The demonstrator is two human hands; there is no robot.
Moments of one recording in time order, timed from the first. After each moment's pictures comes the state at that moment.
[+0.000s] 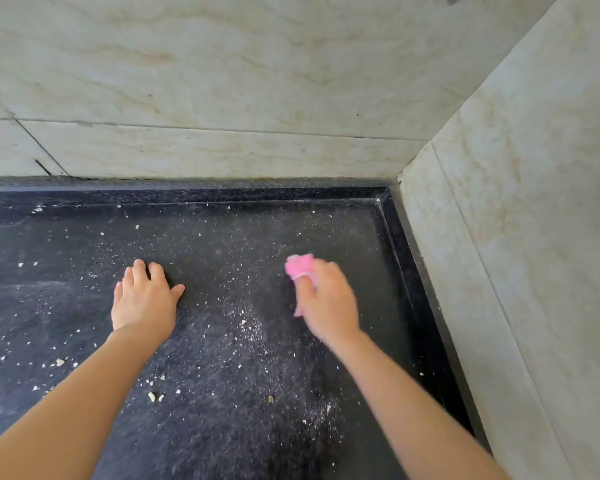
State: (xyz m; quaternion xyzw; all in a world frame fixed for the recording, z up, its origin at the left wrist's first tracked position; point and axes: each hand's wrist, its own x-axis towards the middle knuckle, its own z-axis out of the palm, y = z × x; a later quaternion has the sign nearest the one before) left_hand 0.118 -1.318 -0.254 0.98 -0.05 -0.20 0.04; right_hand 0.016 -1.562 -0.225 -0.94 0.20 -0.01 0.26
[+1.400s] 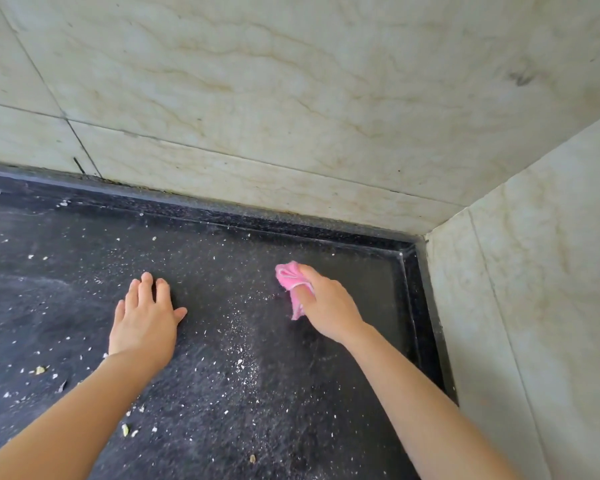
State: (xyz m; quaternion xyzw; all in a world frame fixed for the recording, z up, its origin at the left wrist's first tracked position) left_hand 0.113 -1.322 -0.261 0.98 -0.01 -0.20 0.07; right_hand 0.094 -1.594 -0.214 -0.93 0.08 0.20 0.29
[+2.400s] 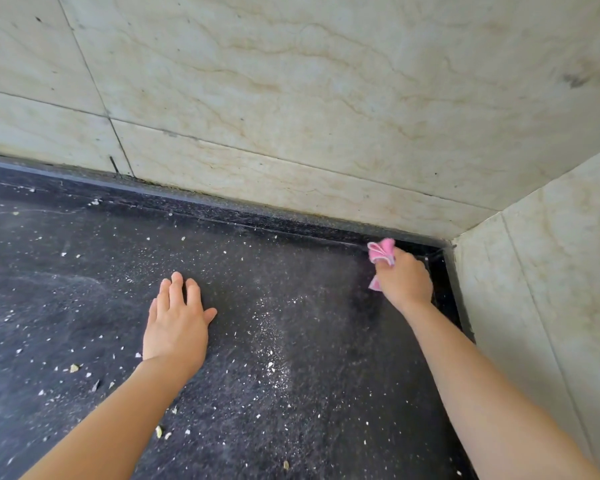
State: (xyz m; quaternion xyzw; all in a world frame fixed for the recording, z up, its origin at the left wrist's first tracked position) left_hand 0.112 -1.321 -0.264 0.98 -0.03 -0.19 0.07; right_hand 0.125 -1.647 -0.205 -0.94 0.31 0.06 0.15
